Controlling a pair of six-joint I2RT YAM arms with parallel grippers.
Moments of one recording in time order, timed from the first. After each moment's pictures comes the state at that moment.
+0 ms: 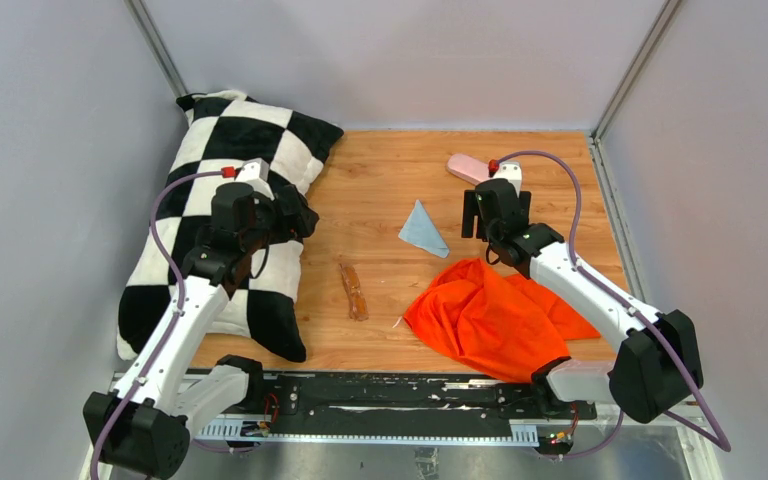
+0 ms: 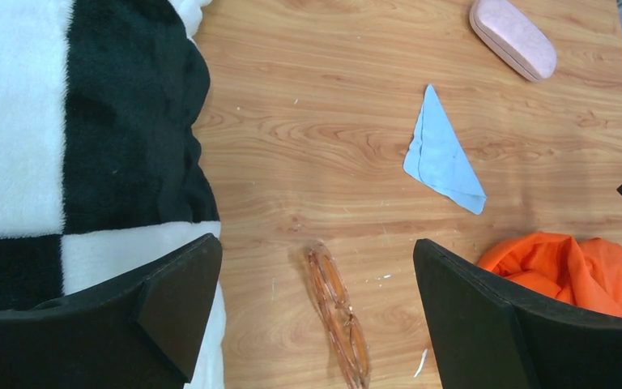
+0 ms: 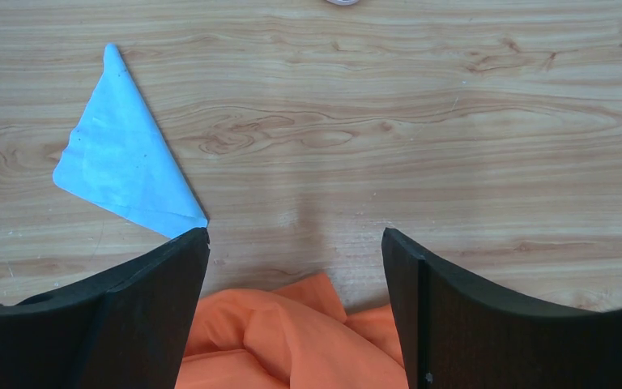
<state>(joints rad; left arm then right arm) -0.21 0.97 0.87 -0.36 0.09 -0.40 0.50 1.27 0.95 -0.35 0.48 0.29</state>
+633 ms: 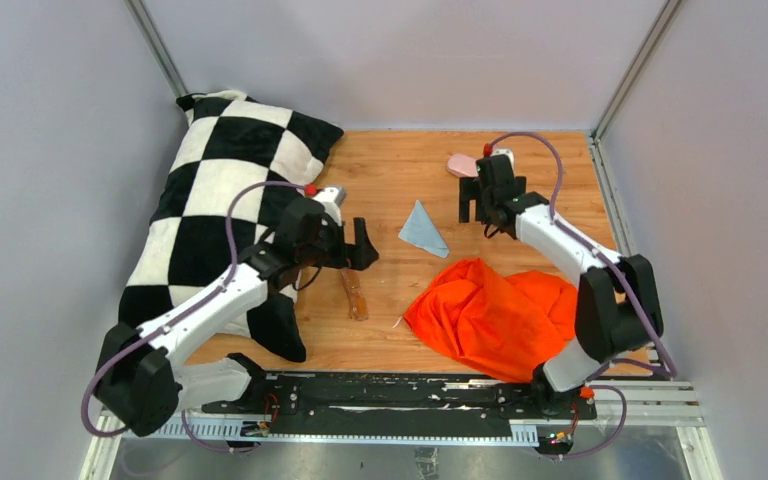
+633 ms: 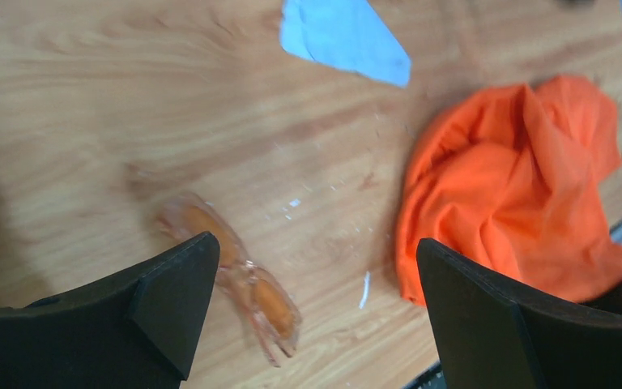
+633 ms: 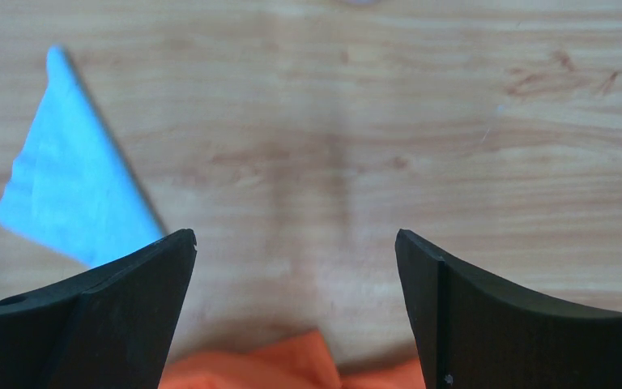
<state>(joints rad) -0.52 1.12 0.80 -0.24 0.13 -0.44 0.41 1.50 1.07 -0.36 0.33 0.22</state>
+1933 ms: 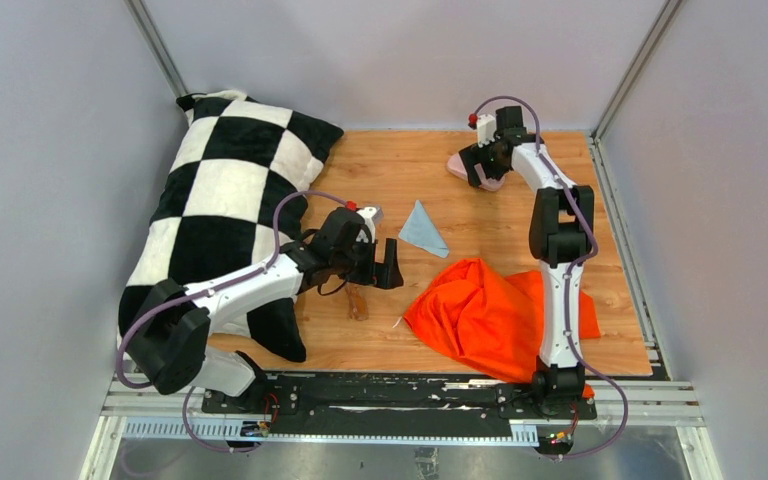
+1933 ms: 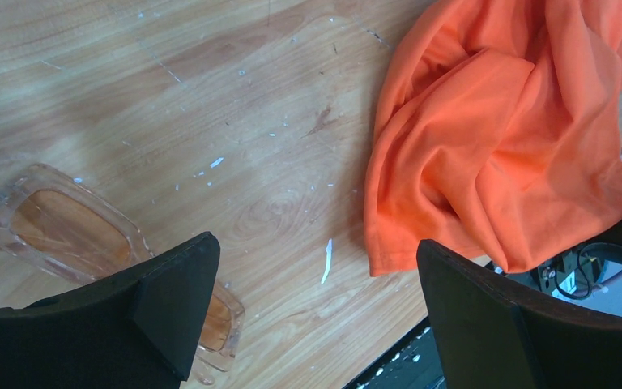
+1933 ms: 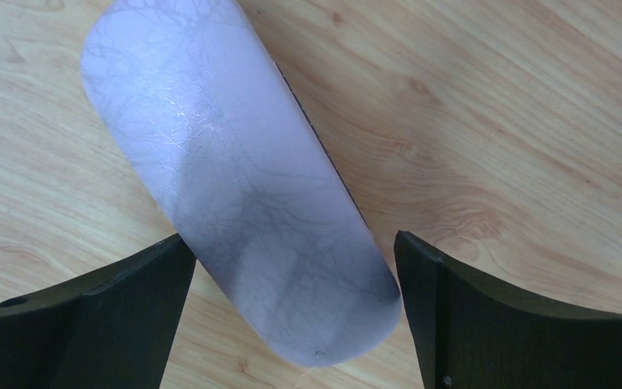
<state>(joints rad) -0.71 1.39 0.84 -0.20 0.20 -0.50 0.09 2.39 2.07 -0.58 -0.19 -0.37</state>
